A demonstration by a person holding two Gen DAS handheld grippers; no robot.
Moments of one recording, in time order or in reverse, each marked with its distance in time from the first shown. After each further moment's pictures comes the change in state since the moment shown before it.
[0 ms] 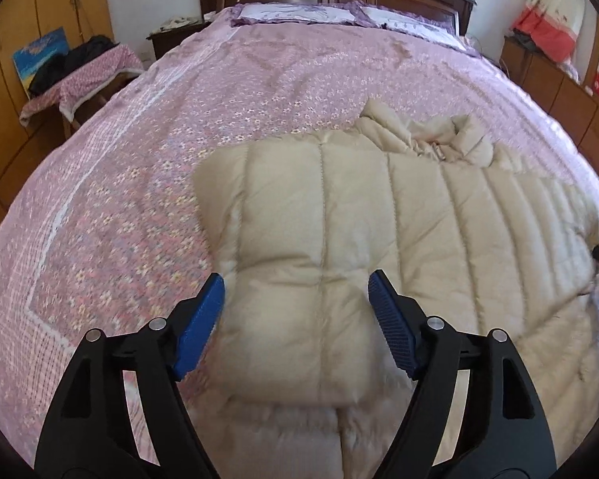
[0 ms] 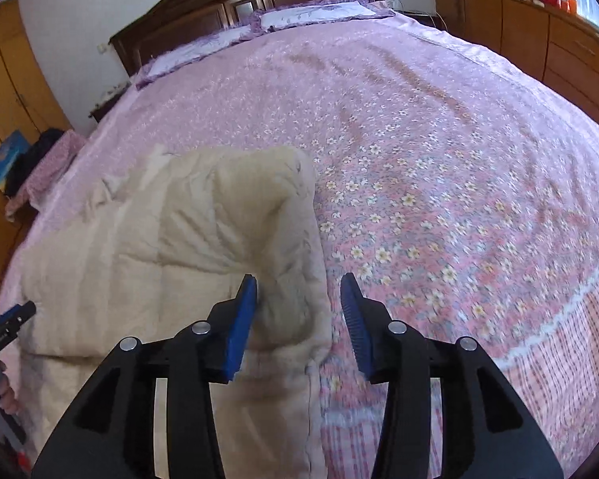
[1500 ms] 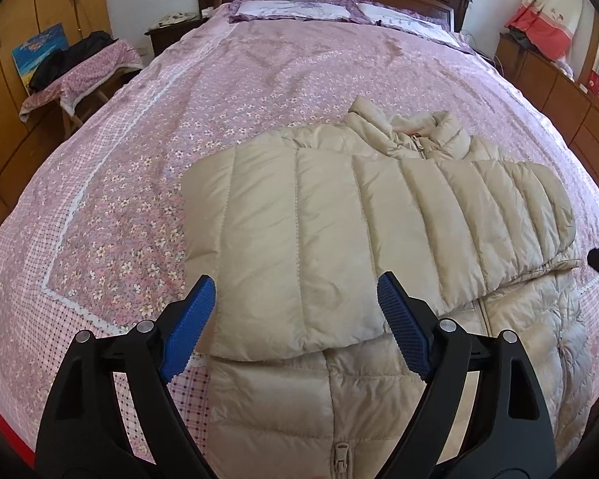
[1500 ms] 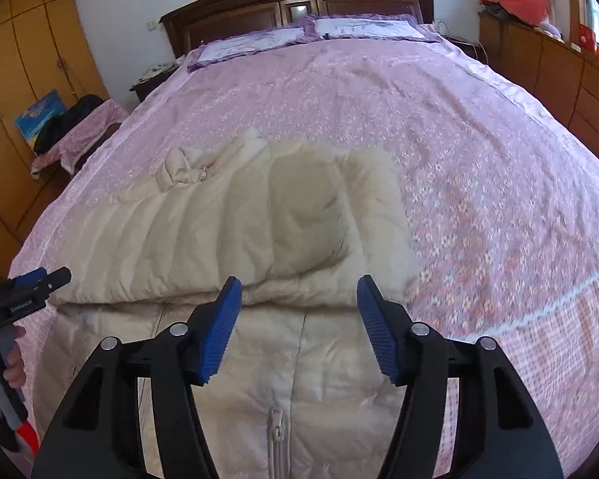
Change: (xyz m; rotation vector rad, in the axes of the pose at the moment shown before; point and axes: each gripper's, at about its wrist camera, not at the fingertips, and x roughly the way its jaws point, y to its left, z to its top) left arm -0.030 -0.004 -0.014 0.012 0.025 -0.006; right arm -0.041 0.084 -0.020 -0.160 -0.011 0.054
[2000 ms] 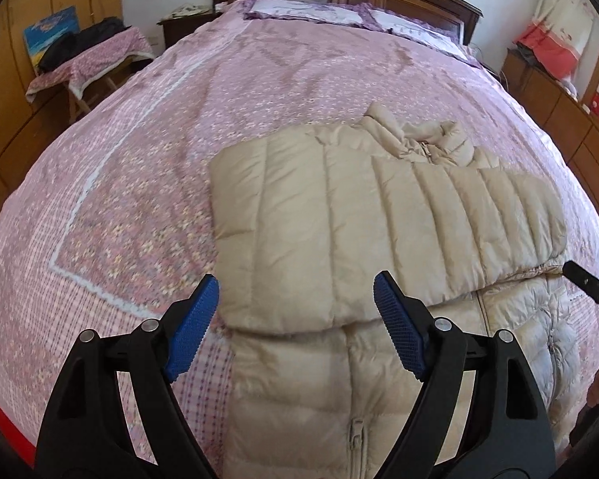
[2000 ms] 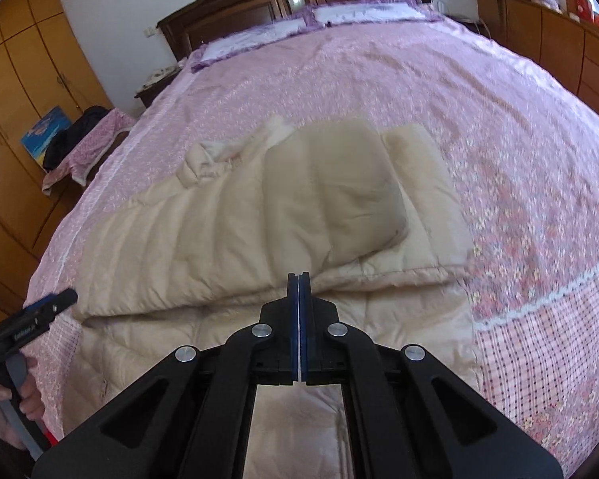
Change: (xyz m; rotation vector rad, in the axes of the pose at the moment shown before) left arm -0.012 0.024 -0.010 -0.053 -0.001 -0.021; right arm 0.013 0.025 -0.011 0.089 0.037 0.061
